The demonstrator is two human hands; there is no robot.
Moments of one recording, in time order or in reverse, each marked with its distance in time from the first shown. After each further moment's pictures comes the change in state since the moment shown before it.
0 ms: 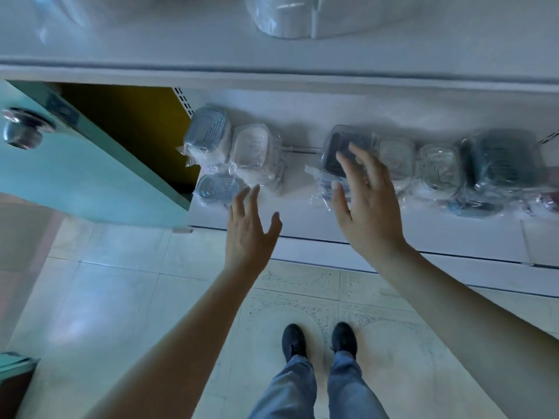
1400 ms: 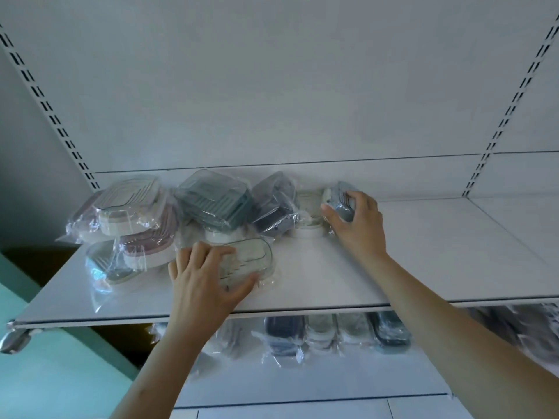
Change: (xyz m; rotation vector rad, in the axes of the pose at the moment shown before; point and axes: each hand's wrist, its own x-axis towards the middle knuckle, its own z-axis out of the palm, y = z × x) left_hand 0.092 0.214 -0.191 0.174 0.401 0.405; right_hand 0.194 0.067 -0.225 0.237 0.214 0.521
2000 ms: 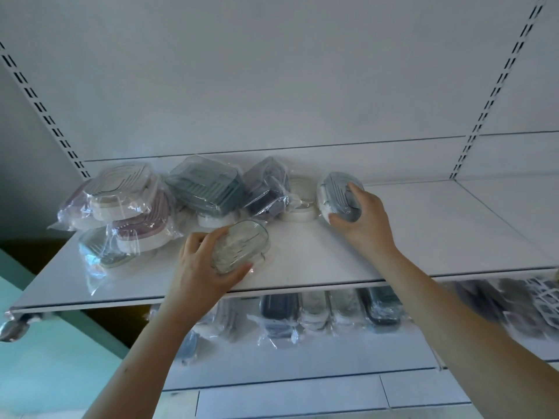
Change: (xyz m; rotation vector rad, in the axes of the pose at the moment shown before) left_hand -0.006 -0.004 -0.004 -0.341 -0.227 -0.077; right_hand -0.028 0.019 -0.031 0.015 -0.082 -0.036
